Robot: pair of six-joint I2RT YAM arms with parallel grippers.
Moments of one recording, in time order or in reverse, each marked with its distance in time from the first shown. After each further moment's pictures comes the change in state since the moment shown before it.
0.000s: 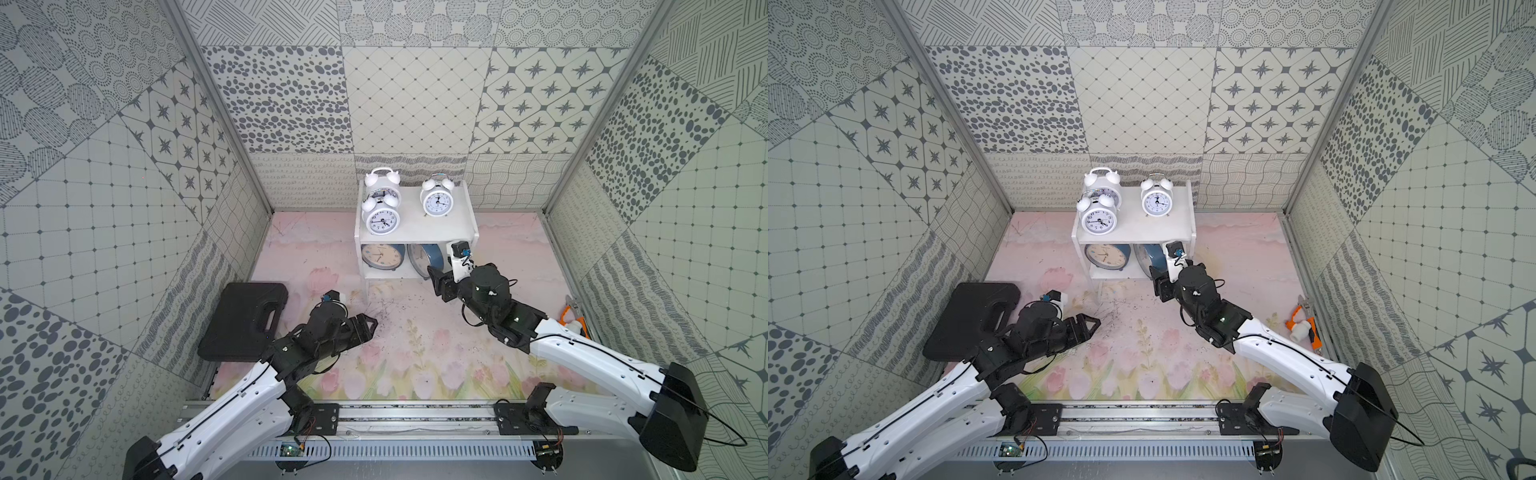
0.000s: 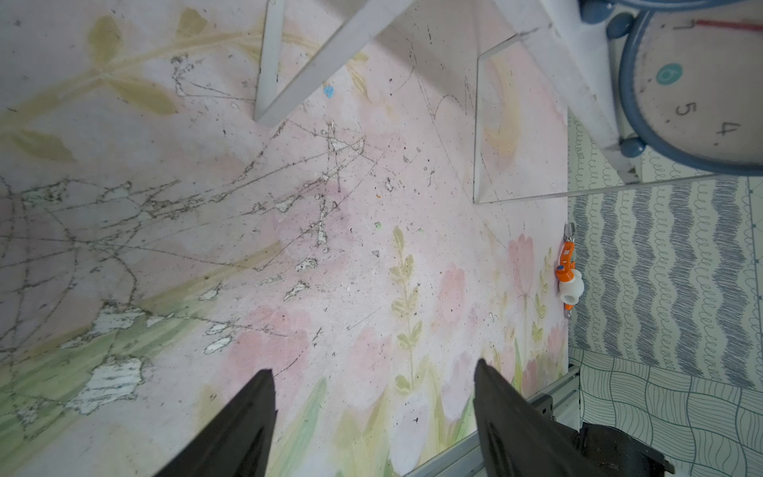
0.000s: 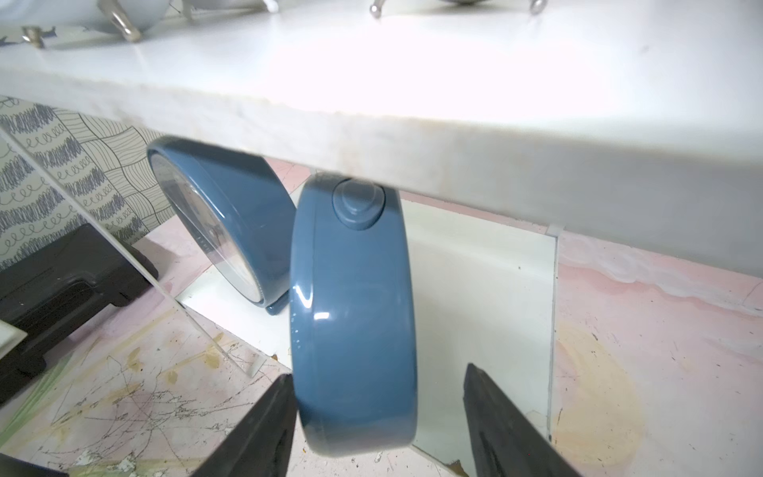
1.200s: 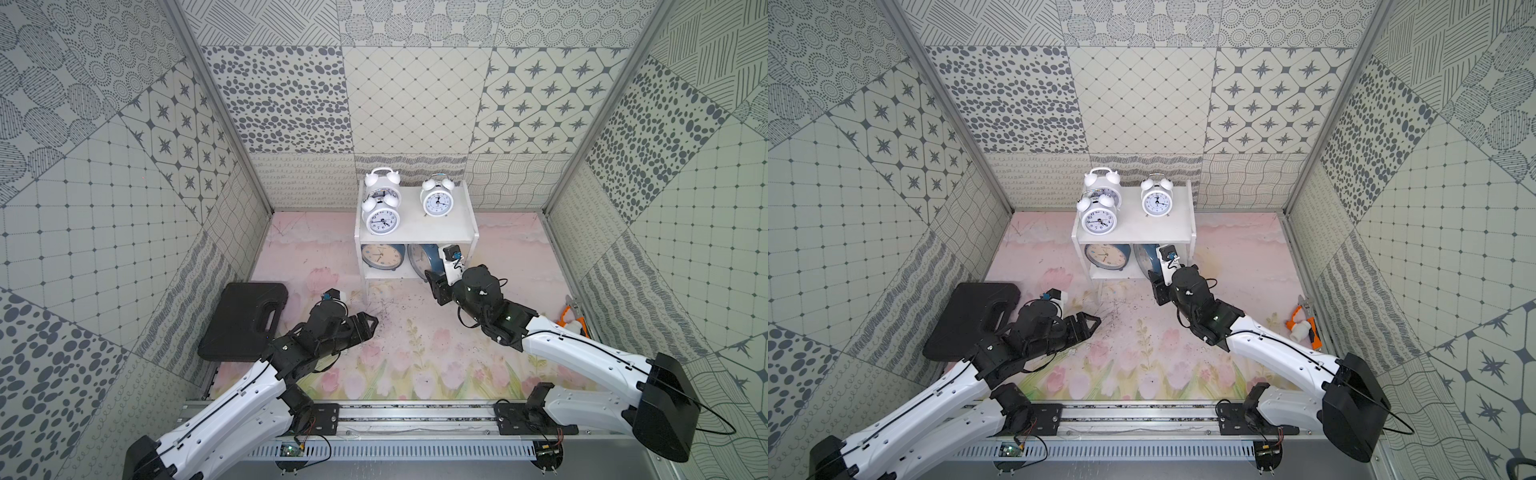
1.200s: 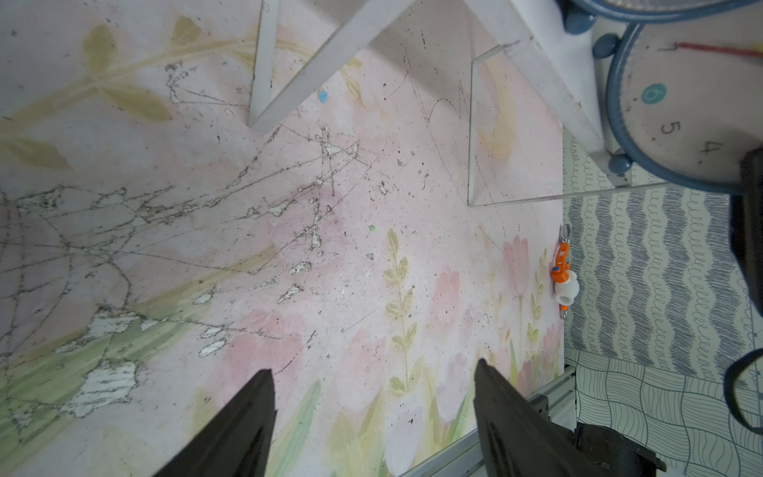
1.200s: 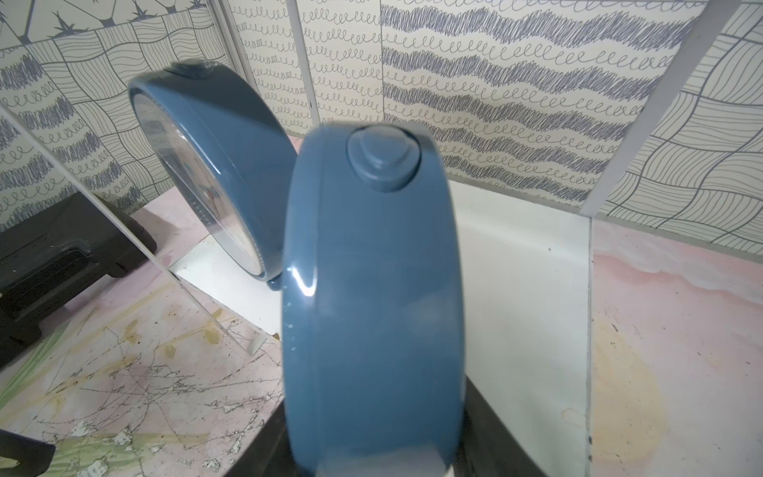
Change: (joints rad) left arm 0.000 0.009 0.017 -0.001 0.000 0.000; right arm 0.009 0.068 -0.003 0.008 -0.026 -0.016
